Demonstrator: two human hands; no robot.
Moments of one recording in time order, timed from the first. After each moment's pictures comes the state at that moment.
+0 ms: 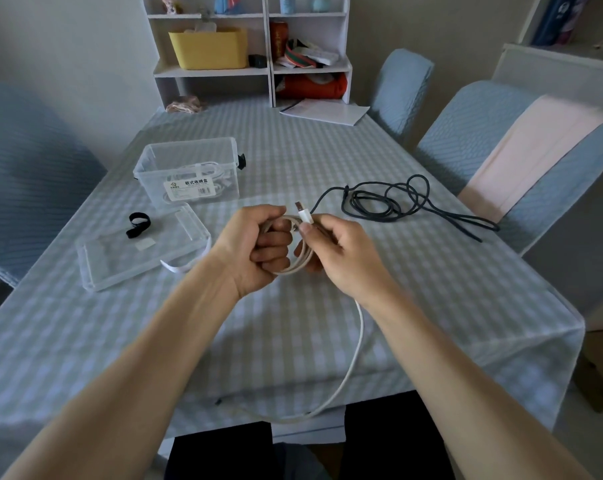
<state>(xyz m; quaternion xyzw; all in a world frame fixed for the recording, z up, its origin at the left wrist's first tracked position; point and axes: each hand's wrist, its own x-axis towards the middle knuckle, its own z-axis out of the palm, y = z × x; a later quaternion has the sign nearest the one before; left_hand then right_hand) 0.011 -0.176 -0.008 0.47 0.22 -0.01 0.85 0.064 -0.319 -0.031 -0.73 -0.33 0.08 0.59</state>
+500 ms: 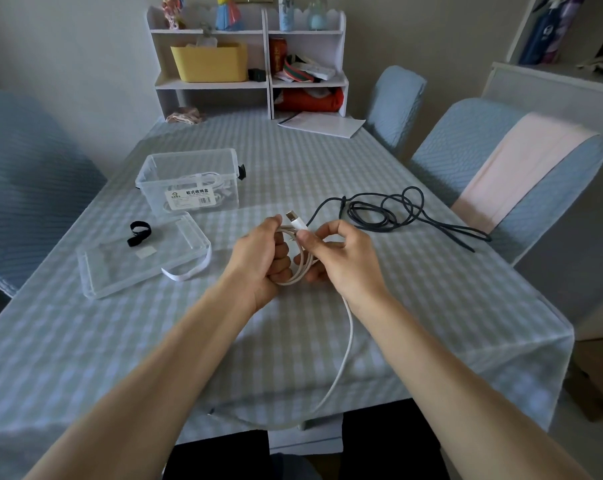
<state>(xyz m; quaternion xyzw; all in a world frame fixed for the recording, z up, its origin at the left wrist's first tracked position) 0.016 -0.197 -0.012 0.48 0.31 0.13 0.81 0.059 -0.316 -0.024 -0.69 -0.18 0.13 0.69</state>
